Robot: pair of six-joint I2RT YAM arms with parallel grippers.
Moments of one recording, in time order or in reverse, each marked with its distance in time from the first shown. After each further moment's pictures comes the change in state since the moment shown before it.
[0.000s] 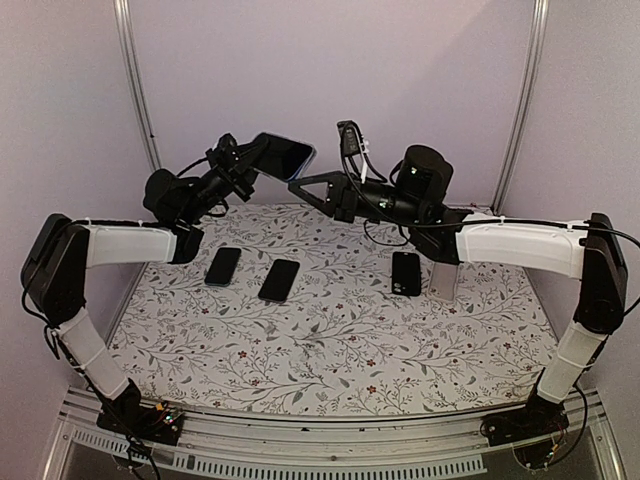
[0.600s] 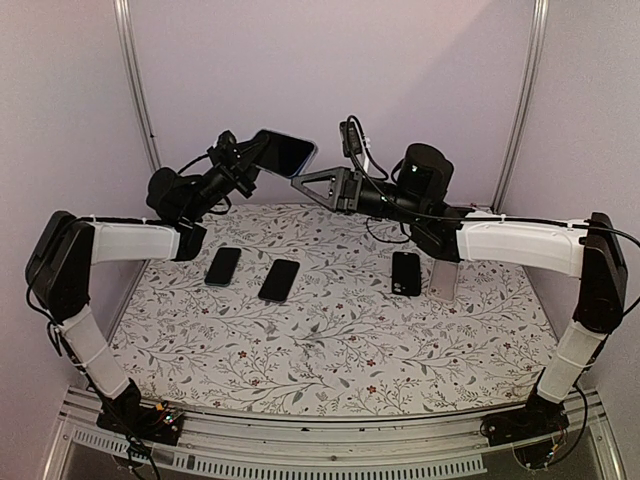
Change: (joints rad) left arm 0.000 0.028 0.032 0.014 -0.016 0.037; right arm -0.014 0.004 0.008 -0.009 0.011 0.232
